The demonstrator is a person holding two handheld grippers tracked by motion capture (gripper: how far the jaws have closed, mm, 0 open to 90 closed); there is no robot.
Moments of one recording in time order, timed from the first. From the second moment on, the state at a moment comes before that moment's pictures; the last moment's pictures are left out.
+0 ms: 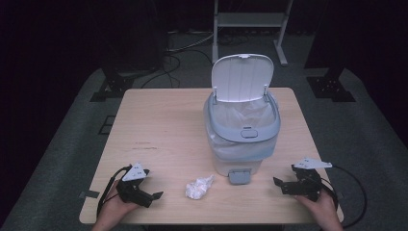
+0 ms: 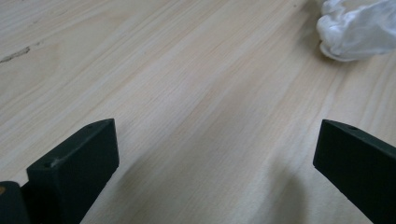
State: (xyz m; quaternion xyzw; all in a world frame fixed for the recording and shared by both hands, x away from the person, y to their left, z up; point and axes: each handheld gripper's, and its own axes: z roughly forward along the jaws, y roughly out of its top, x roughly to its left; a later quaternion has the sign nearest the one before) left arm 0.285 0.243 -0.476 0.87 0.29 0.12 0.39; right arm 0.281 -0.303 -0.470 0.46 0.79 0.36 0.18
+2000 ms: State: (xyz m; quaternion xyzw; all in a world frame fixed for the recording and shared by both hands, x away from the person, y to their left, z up) left arm 0.288 0.134 -0.457 0.87 0.19 0.07 0.45; right arm 0.286 -0.303 -0.488 0.45 0.80 0.35 0.19
